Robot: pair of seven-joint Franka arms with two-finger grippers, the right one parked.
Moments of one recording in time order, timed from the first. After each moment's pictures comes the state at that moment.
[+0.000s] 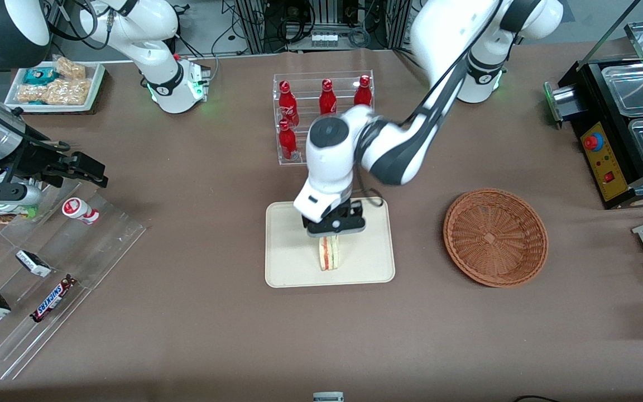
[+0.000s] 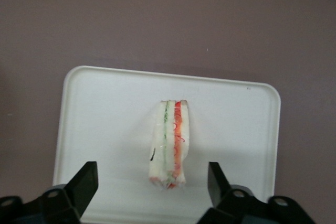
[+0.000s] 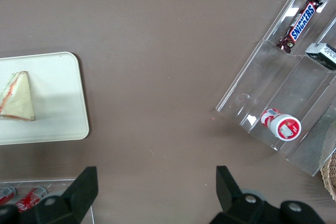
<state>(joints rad) -0.71 0.56 -0.03 -1.38 0.18 2.09 -0.97</state>
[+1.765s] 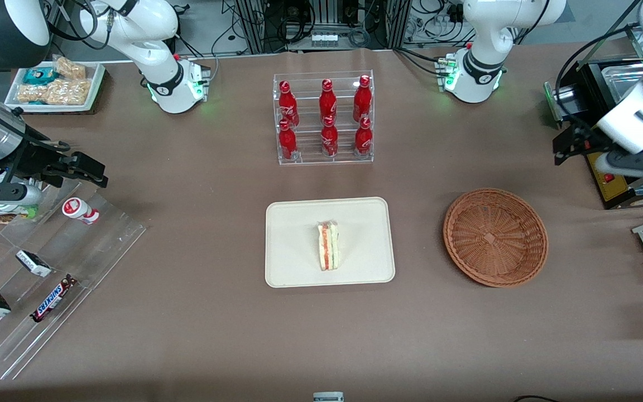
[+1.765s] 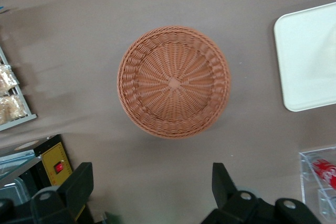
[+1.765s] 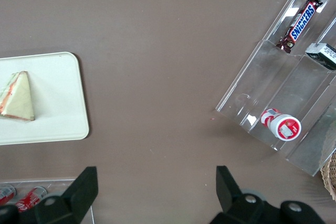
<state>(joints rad) -0.09 -0.06 0.03 -1.65 0.03 1.59 0.12</state>
